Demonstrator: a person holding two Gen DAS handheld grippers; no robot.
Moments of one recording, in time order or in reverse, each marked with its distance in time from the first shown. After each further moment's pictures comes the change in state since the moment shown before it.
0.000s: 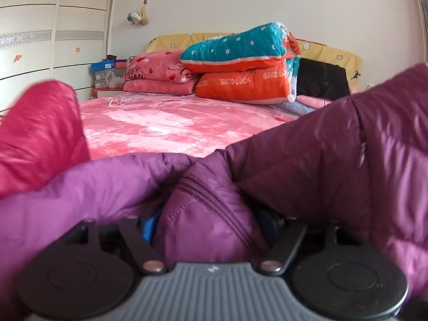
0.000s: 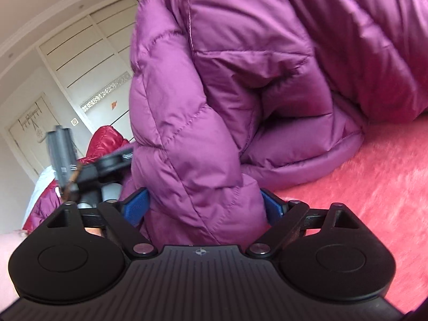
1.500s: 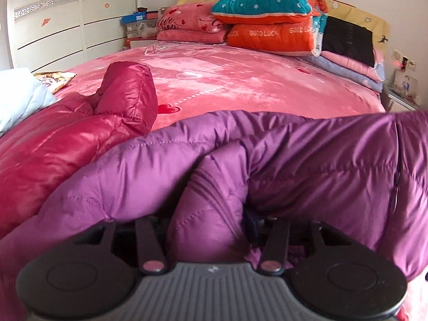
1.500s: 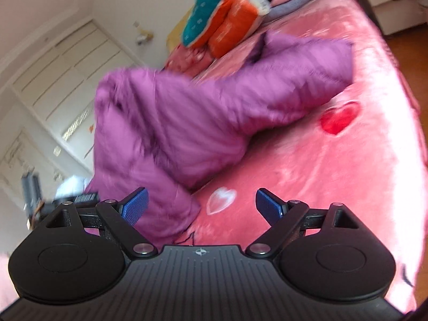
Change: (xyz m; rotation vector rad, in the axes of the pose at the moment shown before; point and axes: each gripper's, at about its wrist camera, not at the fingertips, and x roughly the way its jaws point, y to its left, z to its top) left arm -0.098 -0.021 -0.022 -0.048 0.269 0.160; right arm -0.141 -0.020 0.001 0.156 -0.023 -0.108
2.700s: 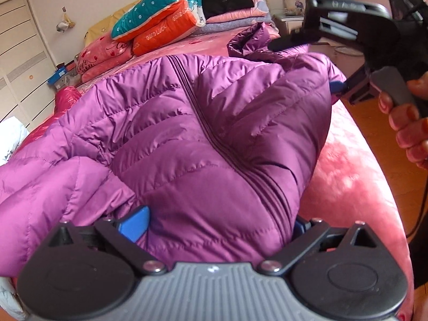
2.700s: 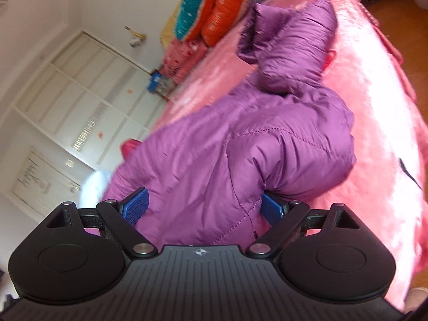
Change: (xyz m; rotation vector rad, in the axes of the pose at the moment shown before) left arm -0.159 -0.081 -0.185 0.511 -0.008 -0.105; right arm -0.053 0.015 -0.032 0.180 0.006 0.060
